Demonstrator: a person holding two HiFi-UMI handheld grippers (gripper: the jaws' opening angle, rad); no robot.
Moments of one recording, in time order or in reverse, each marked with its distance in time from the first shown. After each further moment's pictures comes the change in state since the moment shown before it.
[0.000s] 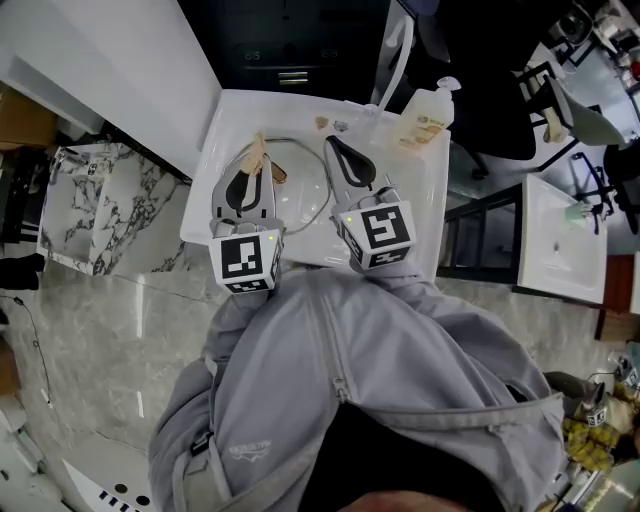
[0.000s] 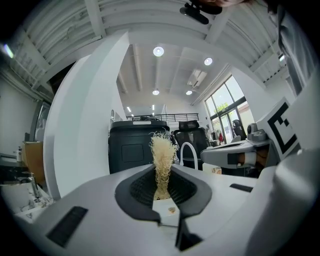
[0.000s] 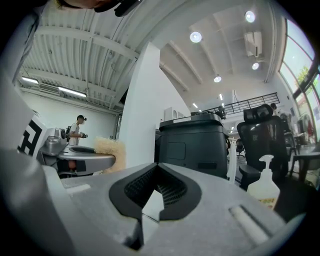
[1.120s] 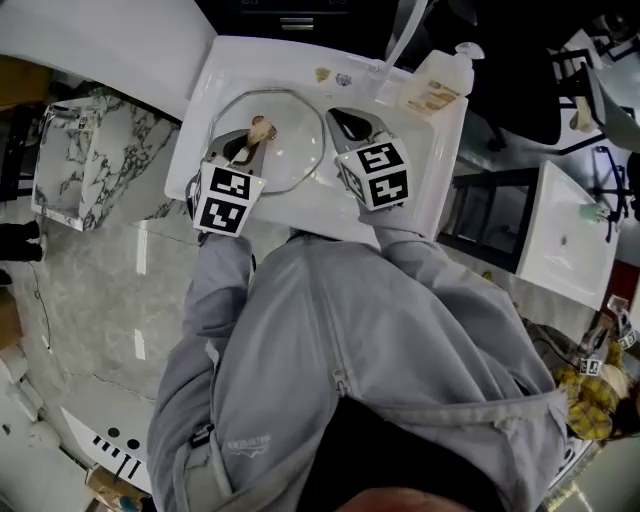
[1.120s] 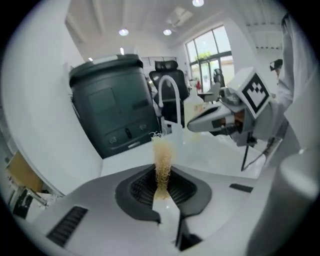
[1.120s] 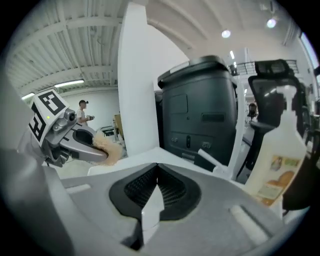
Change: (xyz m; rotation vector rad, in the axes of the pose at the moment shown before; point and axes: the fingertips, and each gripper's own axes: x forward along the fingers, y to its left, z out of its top) left arm 0.025 -0.019 -0.135 0.230 0.683 -0.237; right arm 0.025 -0.041 -0.134 0.095 0.424 0.170
